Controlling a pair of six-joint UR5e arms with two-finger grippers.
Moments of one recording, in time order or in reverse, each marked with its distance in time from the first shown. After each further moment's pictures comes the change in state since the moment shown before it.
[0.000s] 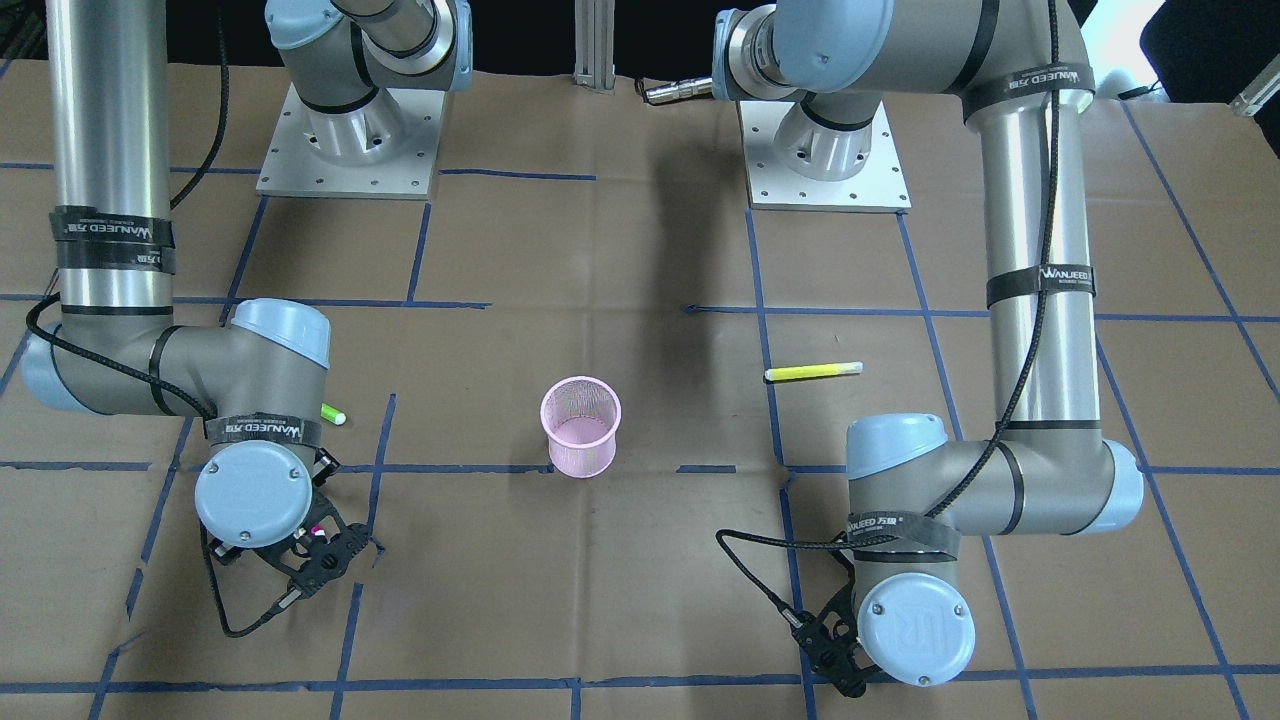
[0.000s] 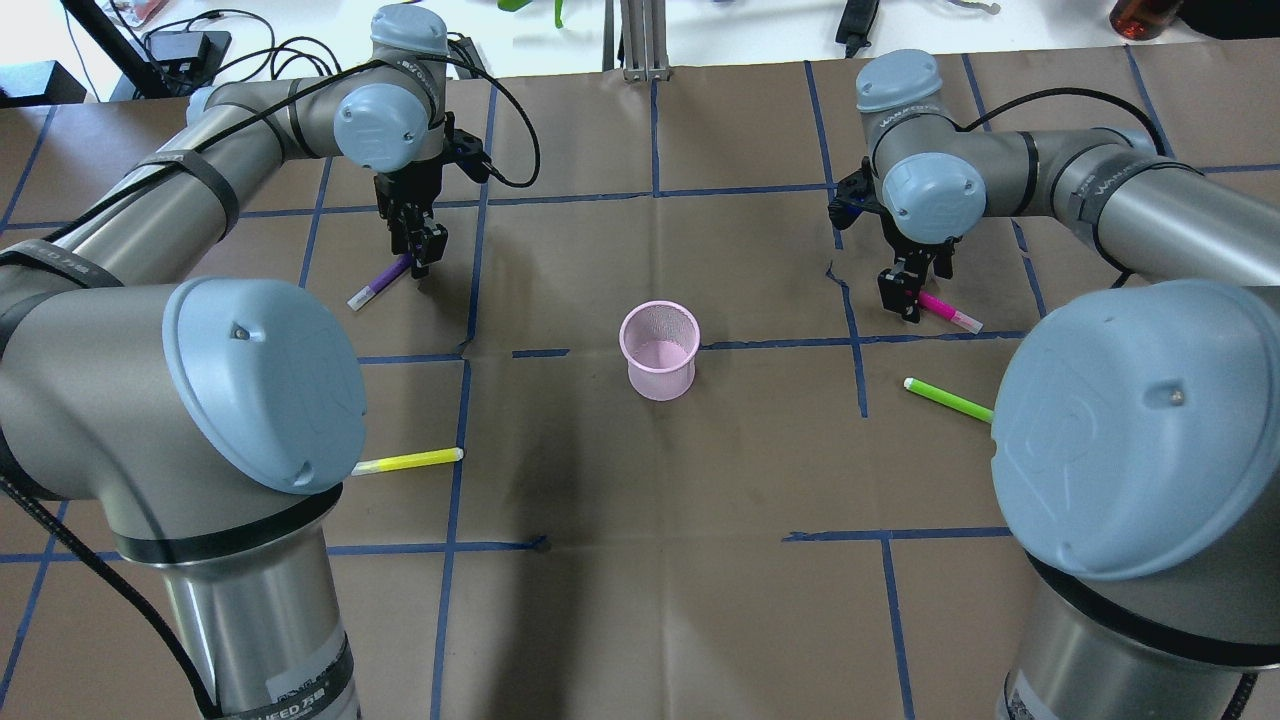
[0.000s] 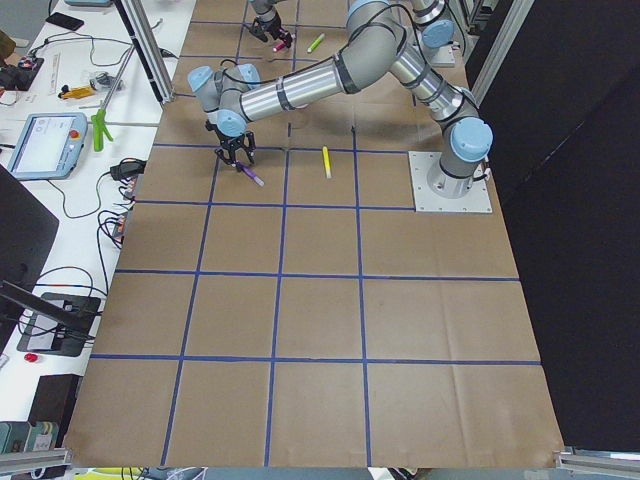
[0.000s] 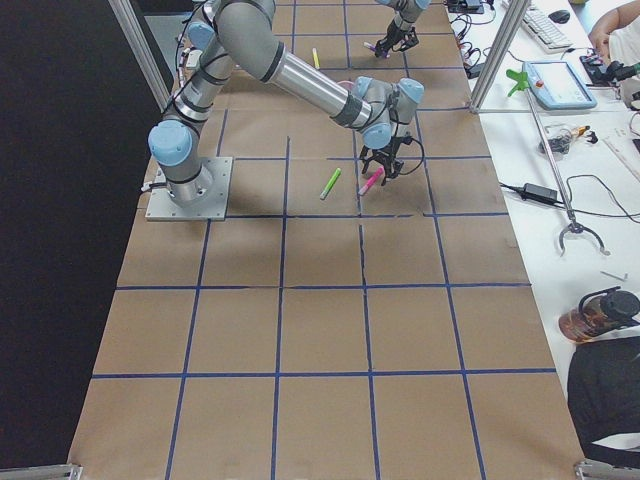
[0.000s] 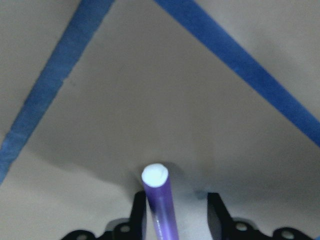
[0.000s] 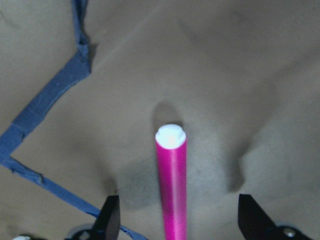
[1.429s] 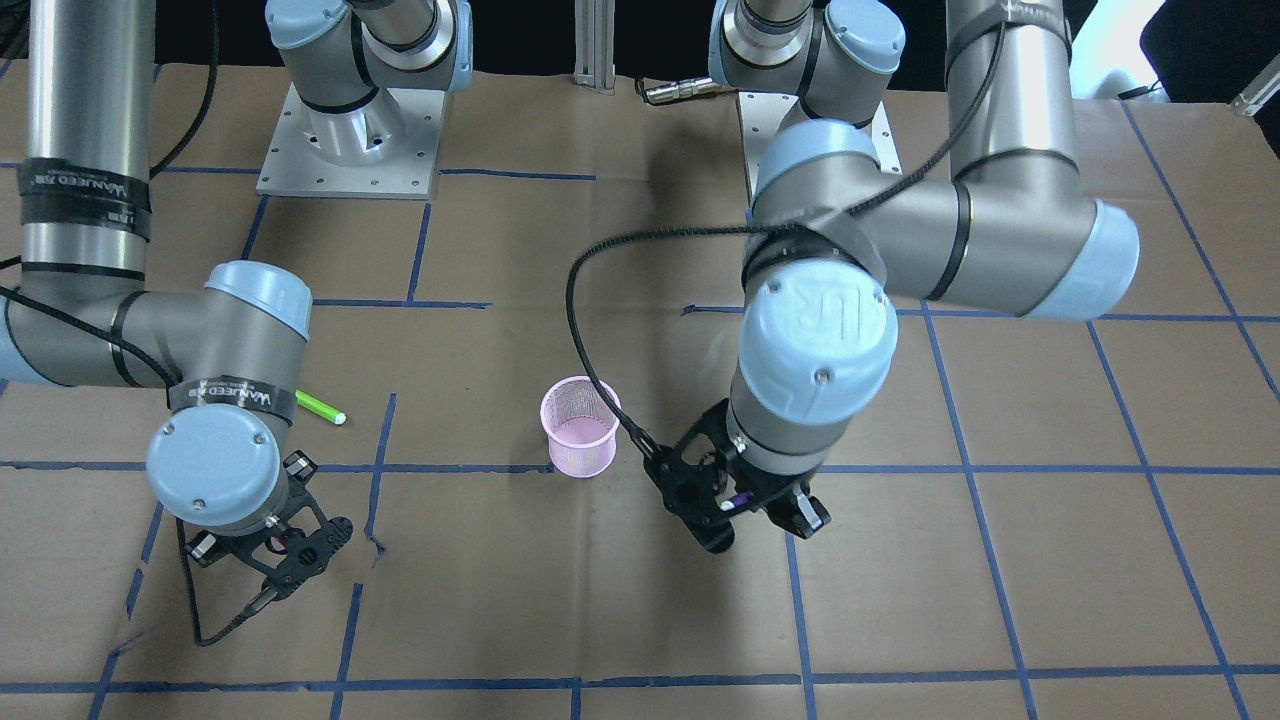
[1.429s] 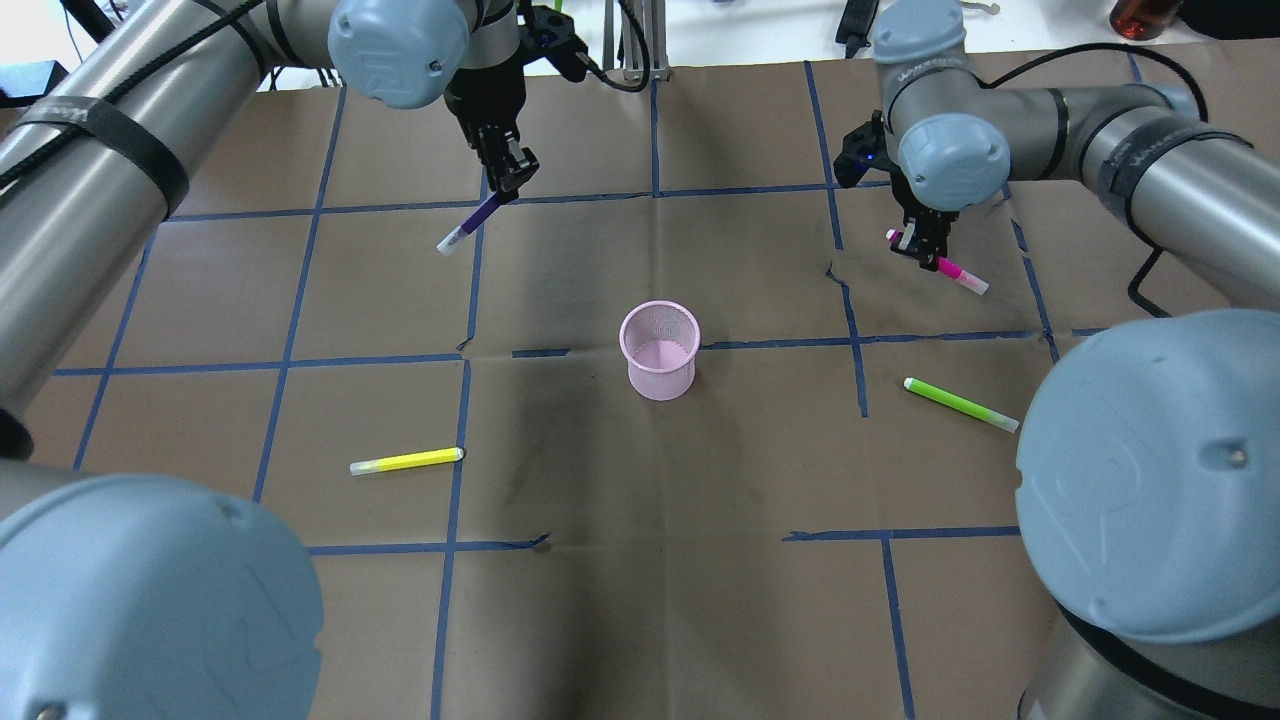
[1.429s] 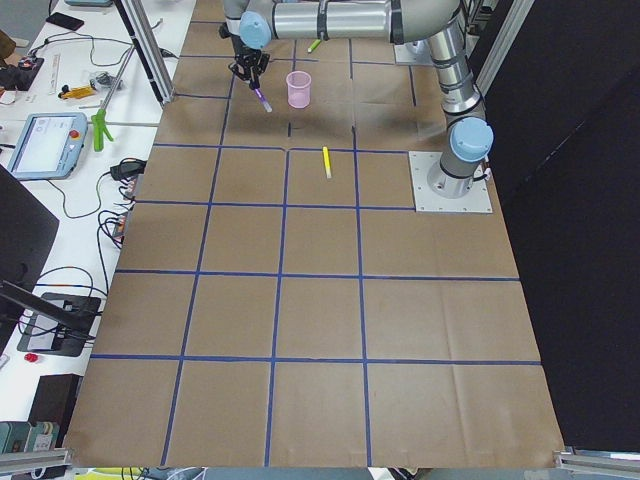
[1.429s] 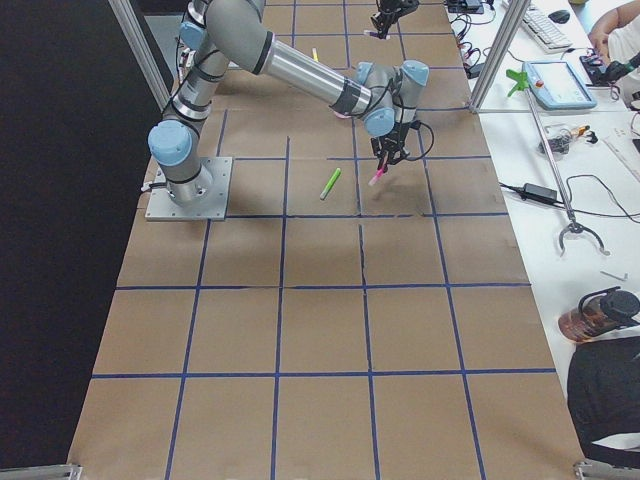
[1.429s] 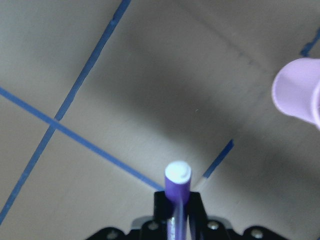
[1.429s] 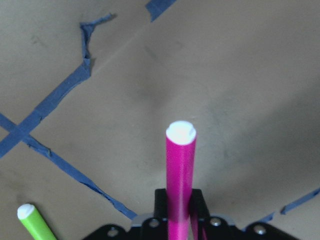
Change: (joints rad) left arm -0.199 0.368 -0.062 -0.042 -0.263 -0.066; right arm -0.002 -0.099 -0.048 0.006 0.036 -0.094
